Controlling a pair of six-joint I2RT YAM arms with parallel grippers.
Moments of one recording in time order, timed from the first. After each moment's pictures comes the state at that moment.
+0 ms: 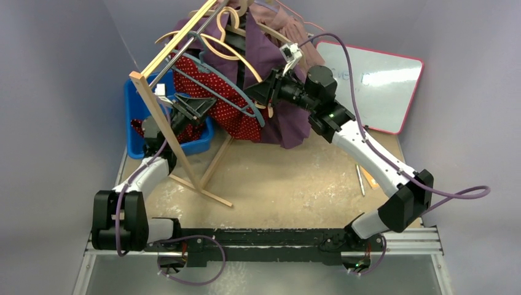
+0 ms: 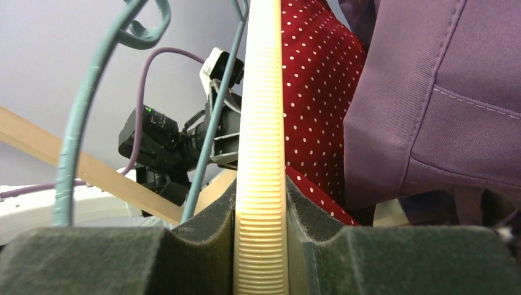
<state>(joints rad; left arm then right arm) -0.03 1.28 0.63 0.89 0.61 -1.33 0.61 1.50 1.46 0.07 -0.44 0.53</state>
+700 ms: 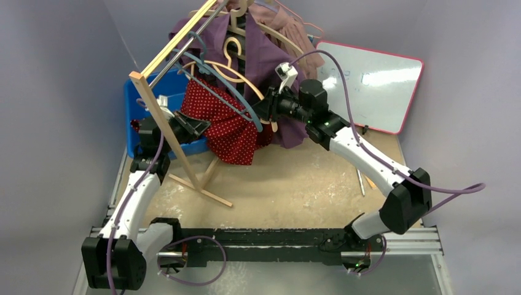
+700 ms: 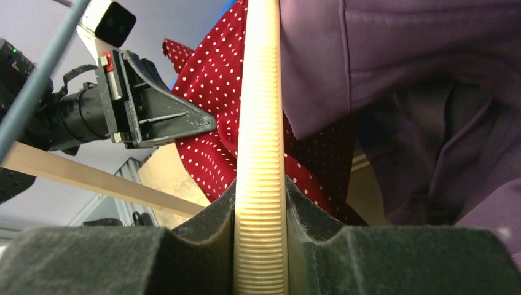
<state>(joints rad) -0.03 0.98 0.70 0.07 0.46 -0.93 0.61 1.47 1.32 0.00 -0.35 0.42</state>
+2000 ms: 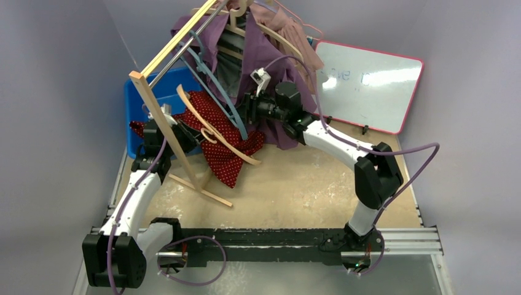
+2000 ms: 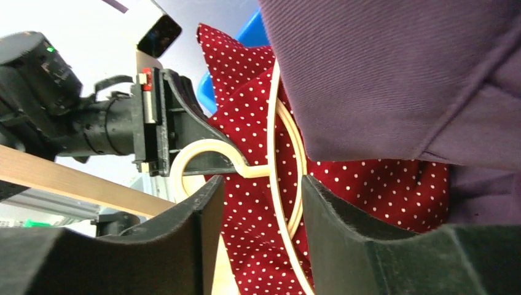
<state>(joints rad) -0.03 1.00 0.69 -0.15 0.38 -0.82 0.66 1.74 1.35 0.27 -0.52 0.53</state>
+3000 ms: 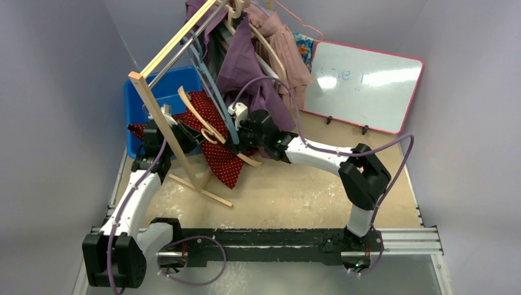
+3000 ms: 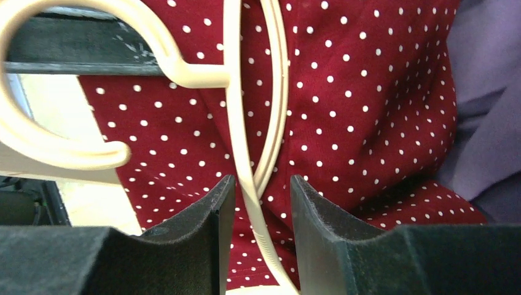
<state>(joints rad) -0.03 1.00 0.69 -0.16 0.38 -0.82 0.86 1.80 1.27 0.12 -0.21 0.16</state>
